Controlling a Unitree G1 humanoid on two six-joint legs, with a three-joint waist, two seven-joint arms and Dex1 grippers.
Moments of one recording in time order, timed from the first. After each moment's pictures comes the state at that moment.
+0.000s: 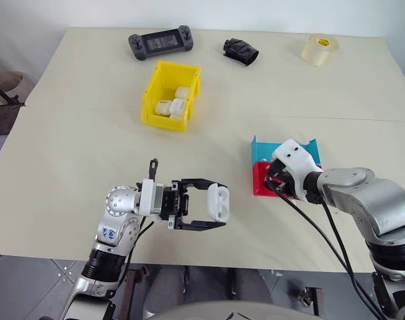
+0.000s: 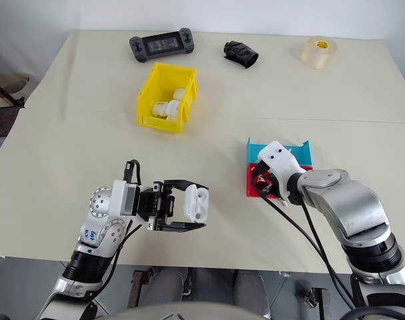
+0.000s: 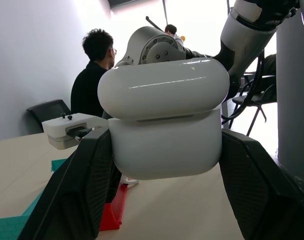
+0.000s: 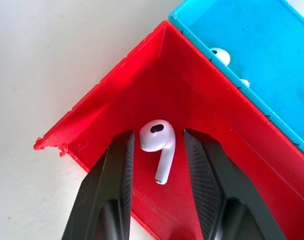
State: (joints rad) left arm -0.25 0.31 -0.16 -0.11 -0.54 -0.19 -1.29; right arm -0.46 -0.74 0.13 -0.56 0.35 1.44 0.52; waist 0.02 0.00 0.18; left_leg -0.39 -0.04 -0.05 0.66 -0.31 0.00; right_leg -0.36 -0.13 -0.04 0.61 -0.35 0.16
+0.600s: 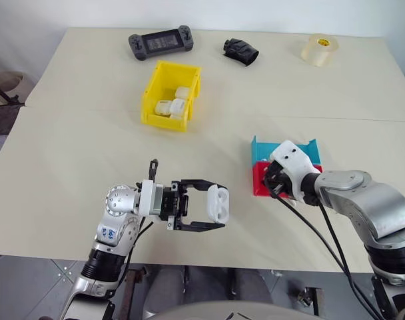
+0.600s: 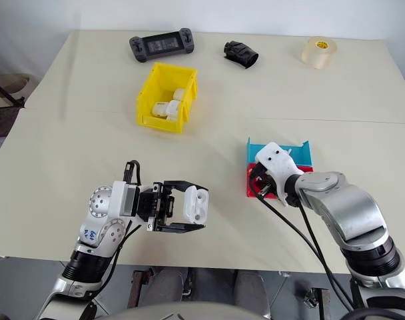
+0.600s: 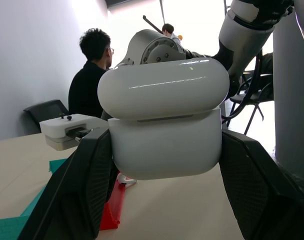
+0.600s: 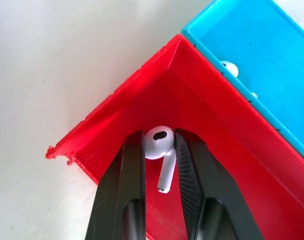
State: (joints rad) left arm -0.26 0.32 -0.15 -0.11 -0.54 -0.19 -1.30; right arm -0.41 -0.75 0.11 -0.57 0.37 1.36 0.51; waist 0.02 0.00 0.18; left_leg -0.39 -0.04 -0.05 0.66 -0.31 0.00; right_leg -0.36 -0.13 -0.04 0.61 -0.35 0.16
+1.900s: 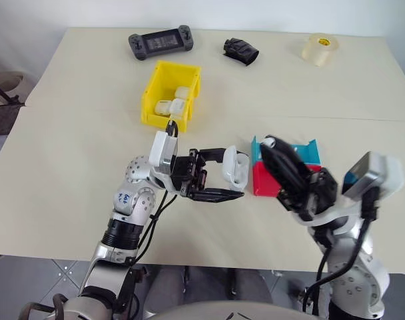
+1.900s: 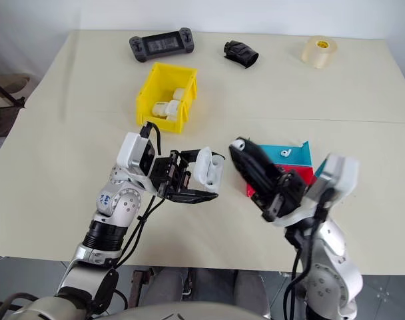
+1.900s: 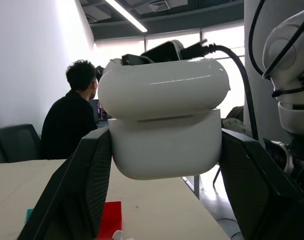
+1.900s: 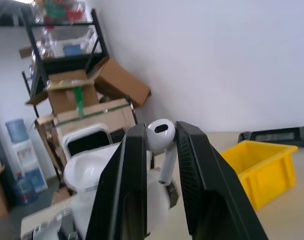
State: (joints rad) left arm -0.51 0.19 -0.12 0.01 -0.66 0.12 -1.31; right arm 0.07 -0.17 -0.06 -0.74 0.74 0.27 0.69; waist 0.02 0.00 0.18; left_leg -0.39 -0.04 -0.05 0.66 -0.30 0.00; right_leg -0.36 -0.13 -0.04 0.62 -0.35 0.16
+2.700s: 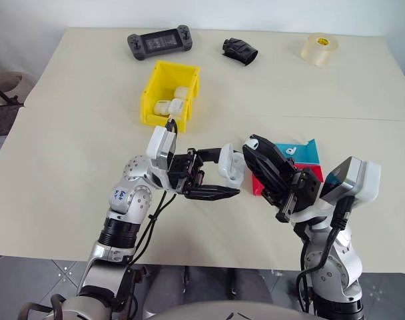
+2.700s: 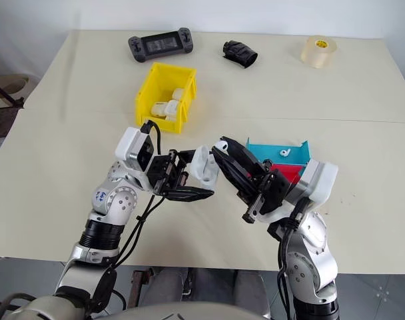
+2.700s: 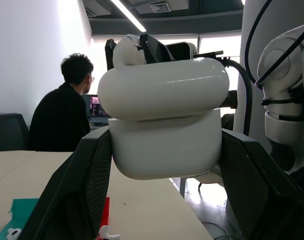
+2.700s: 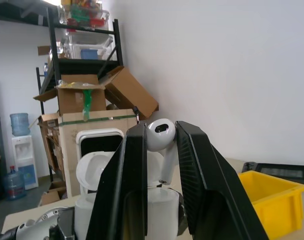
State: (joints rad) left arm -0.51 0.21 -0.10 0.00 -0.68 0.23 -1.32; right arm 0.00 -0.18 0.04 -0.63 0.69 0.05 0.71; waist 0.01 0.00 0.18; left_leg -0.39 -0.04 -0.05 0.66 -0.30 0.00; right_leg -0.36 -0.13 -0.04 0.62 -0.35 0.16
